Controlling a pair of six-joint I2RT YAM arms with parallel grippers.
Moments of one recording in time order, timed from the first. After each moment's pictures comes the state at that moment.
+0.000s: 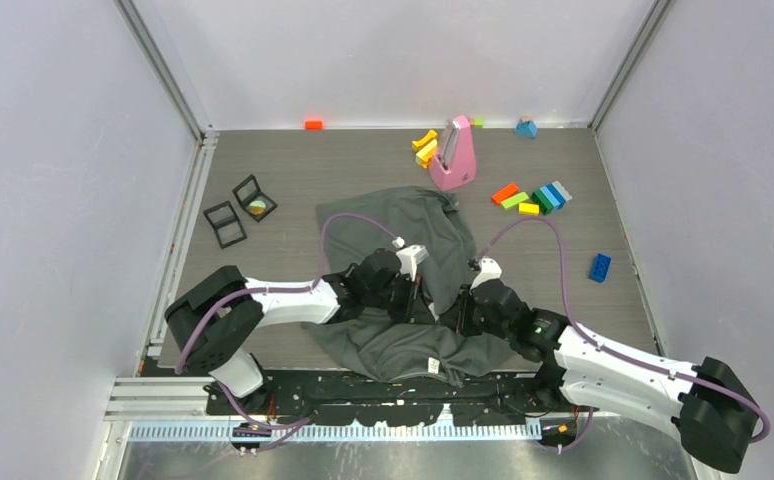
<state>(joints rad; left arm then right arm) -0.98 1.59 0.73 0.24 0.35 -0.72 0.87 0.81 0.30 -0.16 0.10 0.77</state>
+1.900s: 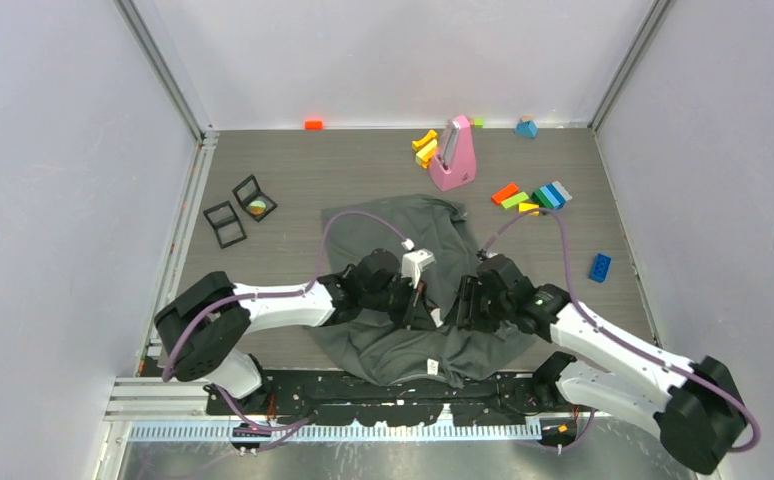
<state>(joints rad) -1.01 1.55 0.72 0.22 0.43 -0.55 0.70 0.98 0.50 -0.48 -0.13 0.85</state>
